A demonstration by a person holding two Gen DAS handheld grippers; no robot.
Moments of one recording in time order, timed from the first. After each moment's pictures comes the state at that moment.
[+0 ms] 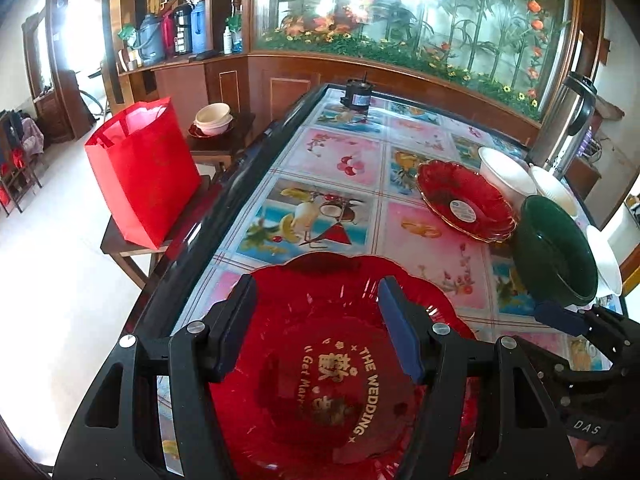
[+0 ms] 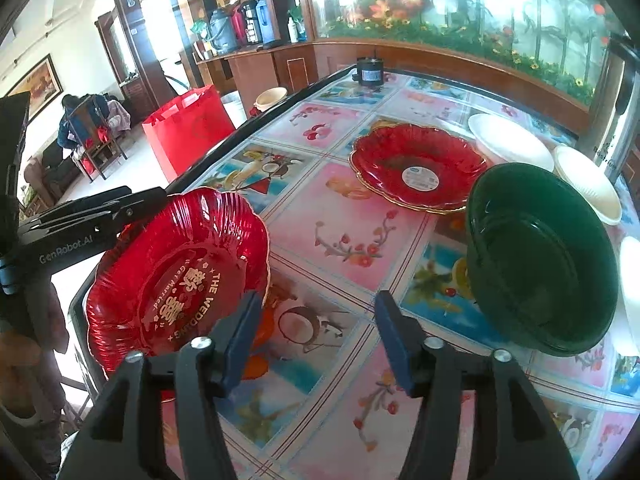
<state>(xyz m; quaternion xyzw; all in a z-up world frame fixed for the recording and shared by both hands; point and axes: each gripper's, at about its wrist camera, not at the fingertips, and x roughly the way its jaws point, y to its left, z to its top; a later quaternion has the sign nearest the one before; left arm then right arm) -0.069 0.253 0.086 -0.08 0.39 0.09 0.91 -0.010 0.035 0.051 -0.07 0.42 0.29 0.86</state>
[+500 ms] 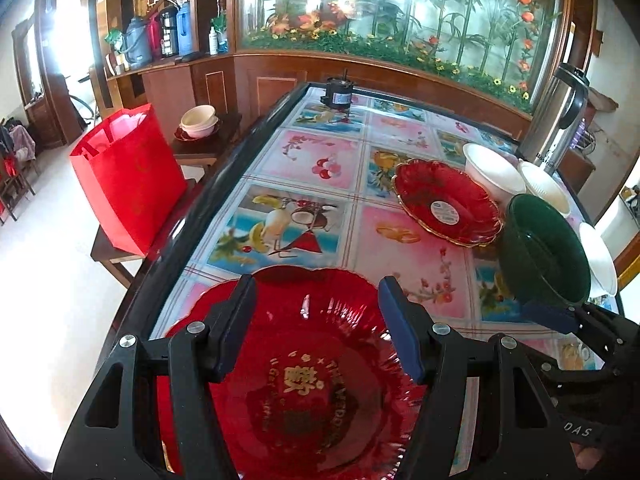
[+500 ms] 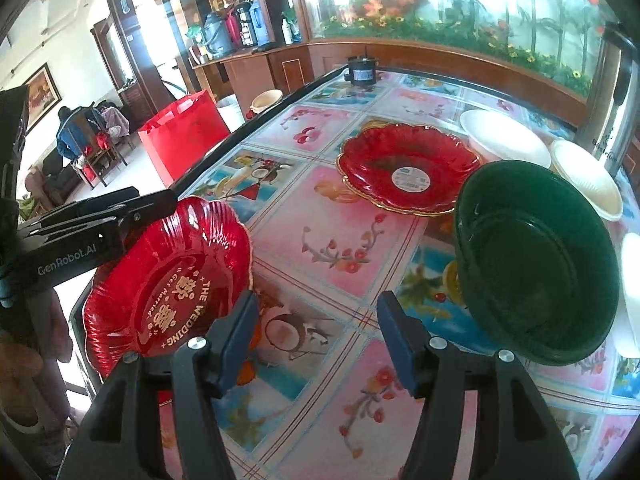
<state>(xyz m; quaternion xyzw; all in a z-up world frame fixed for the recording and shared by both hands) -0.050 0.232 0.090 -0.08 0.40 0.08 0.91 0.005 0.022 0.054 -0.05 0.43 0.29 0.86</state>
